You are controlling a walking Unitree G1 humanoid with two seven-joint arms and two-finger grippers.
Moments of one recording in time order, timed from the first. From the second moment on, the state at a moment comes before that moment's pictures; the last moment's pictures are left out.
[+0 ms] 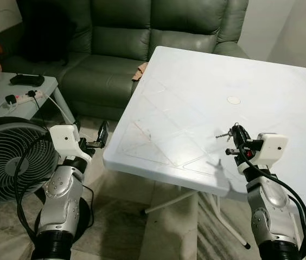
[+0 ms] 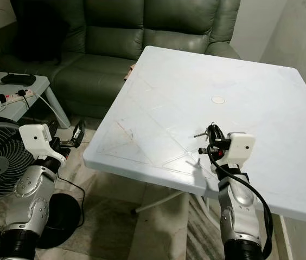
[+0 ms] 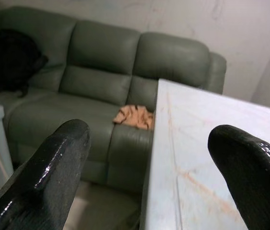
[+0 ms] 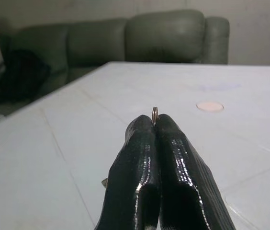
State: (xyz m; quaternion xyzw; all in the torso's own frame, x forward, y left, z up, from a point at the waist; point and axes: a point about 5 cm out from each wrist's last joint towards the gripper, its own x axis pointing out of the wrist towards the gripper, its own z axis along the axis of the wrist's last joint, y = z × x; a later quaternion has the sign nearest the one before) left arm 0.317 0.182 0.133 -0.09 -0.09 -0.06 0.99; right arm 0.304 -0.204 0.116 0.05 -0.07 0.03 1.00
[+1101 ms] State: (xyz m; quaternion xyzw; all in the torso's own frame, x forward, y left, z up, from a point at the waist) left arm 0.323 0.191 0.134 -0.07 -0.10 -0.05 0.99; right arm 0.308 -0.198 0.114 0.01 -0.06 0.03 1.00
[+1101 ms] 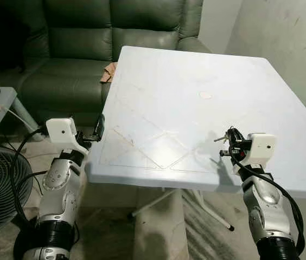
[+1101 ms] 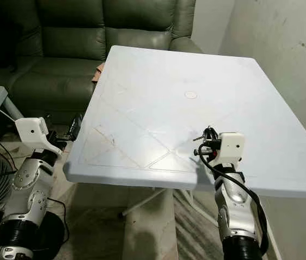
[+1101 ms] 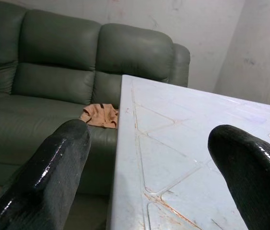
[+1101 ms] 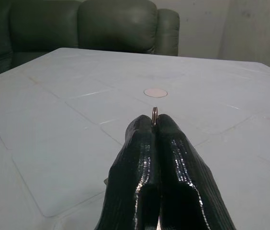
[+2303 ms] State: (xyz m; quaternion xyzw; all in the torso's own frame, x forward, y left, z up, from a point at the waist) left arm 0.326 0.202 0.142 -0.06 -0.10 -0.04 0.99; right arm 0.306 -0.203 0.113 0.00 -0.05 0.02 1.00
